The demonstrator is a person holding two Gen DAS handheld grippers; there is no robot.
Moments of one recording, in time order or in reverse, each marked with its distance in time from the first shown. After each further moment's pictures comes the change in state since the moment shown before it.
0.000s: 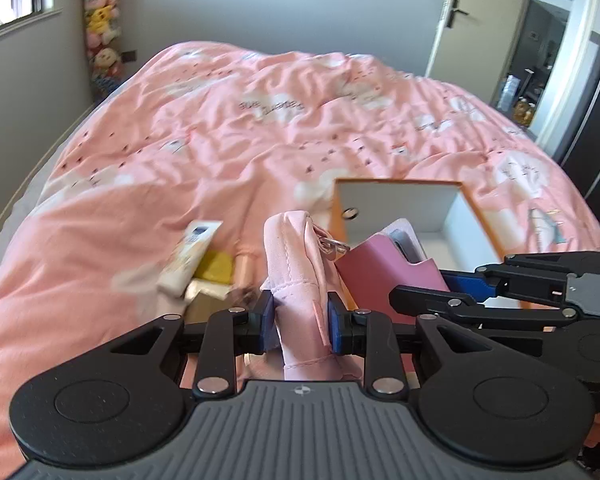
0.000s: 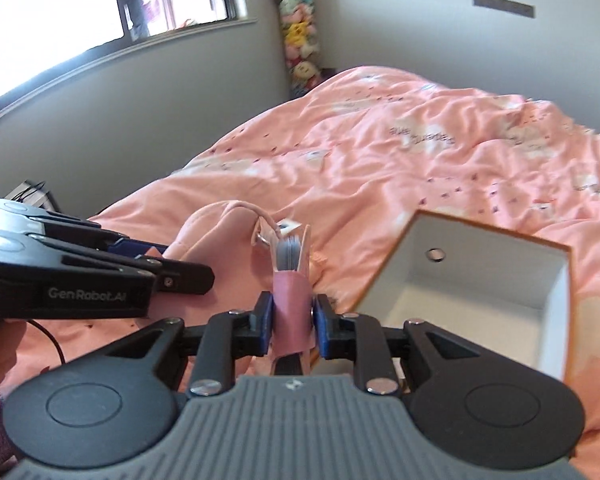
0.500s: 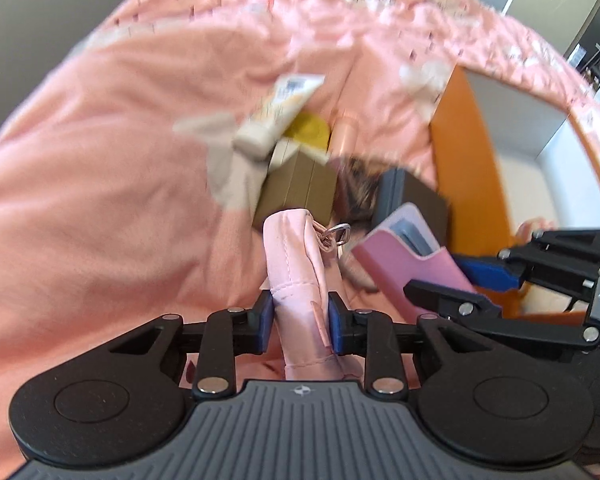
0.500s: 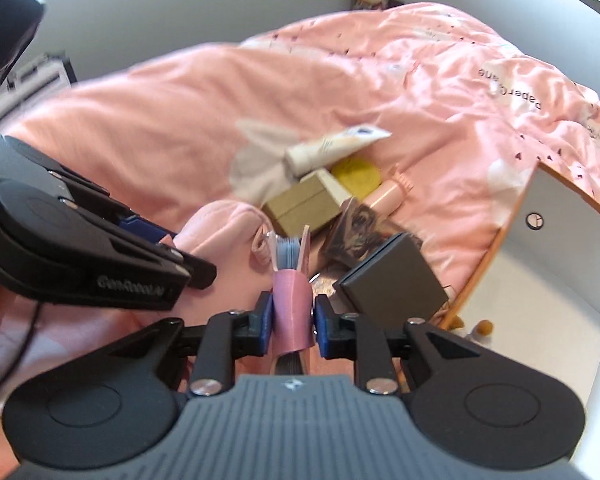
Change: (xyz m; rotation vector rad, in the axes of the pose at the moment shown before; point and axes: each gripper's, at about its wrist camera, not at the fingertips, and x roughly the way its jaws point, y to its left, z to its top) left arm 0.057 0.087 -0.067 -0.164 0.270 0.110; right arm 0.103 0.079 -0.034 -0.231 0.255 0.079
